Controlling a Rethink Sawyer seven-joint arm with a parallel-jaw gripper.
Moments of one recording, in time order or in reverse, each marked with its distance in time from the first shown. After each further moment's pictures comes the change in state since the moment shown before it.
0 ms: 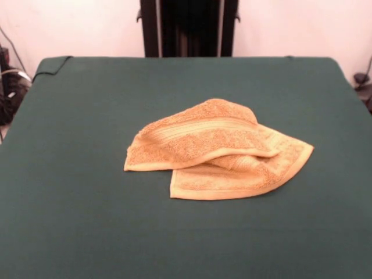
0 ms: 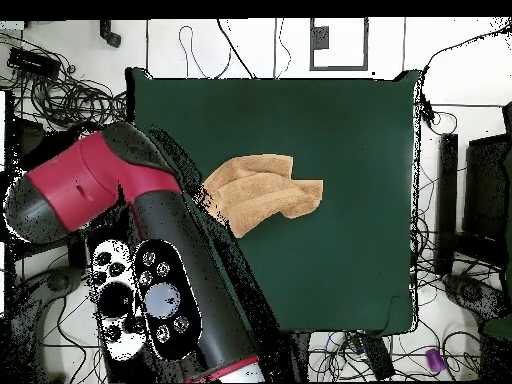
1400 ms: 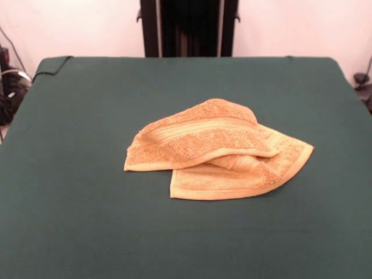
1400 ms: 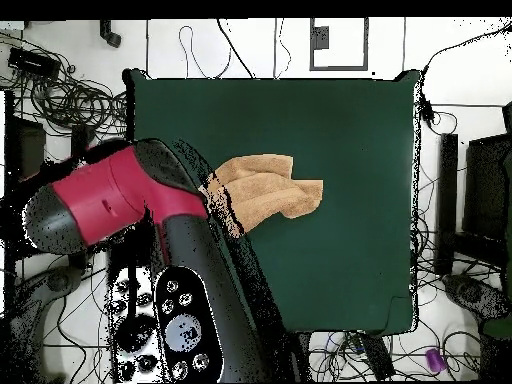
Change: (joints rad) arm -0.014 -0.106 -0.091 0.135 0.092 -0.002 0.000
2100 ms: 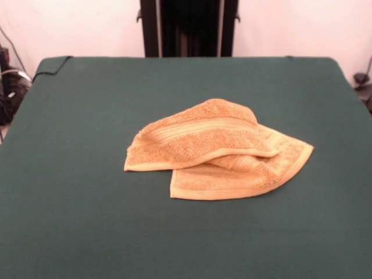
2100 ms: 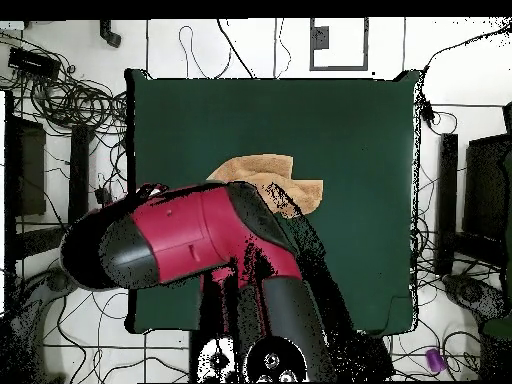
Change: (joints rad) arm -0.153 -0.154 0.007 0.203 0.019 -0.069 0.000
